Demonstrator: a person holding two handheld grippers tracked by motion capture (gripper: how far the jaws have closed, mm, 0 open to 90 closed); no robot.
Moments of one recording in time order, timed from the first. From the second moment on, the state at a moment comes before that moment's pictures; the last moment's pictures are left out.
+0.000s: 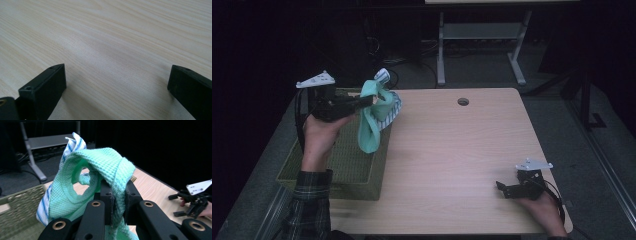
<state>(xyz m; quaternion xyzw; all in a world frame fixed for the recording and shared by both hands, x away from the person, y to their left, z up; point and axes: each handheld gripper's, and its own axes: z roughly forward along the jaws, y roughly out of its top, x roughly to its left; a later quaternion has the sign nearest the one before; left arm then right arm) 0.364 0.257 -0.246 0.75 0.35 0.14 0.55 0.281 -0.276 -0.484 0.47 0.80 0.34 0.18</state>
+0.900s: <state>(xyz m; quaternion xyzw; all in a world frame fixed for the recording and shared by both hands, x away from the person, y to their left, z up) 0.363 0.171 -0.266 0.77 0.28 0.08 0.57 0.282 -0.276 -0.484 0.47 0.80 0.34 0.18</state>
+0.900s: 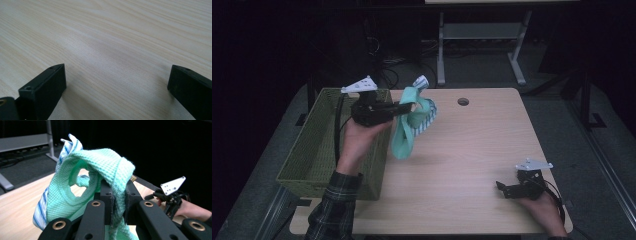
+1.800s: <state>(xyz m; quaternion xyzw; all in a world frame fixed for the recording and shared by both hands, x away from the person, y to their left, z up) 0.359 0.094 -0.335 0.81 0.25 0.04 0.53 0.282 -0.276 -0.484 0.47 0.80 0.34 0.18</state>
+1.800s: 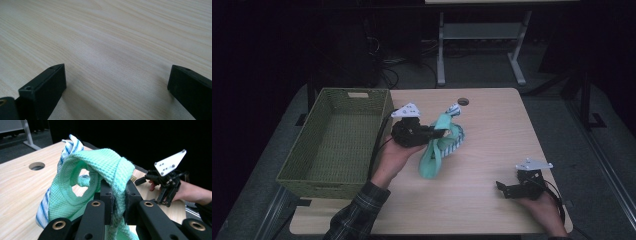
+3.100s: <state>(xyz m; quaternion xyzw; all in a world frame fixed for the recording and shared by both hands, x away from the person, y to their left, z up) 0.366 0.045 -0.450 0.88 0.25 0.03 0.40 0.282 -0.276 -0.484 0.47 0.80 0.34 0.18</state>
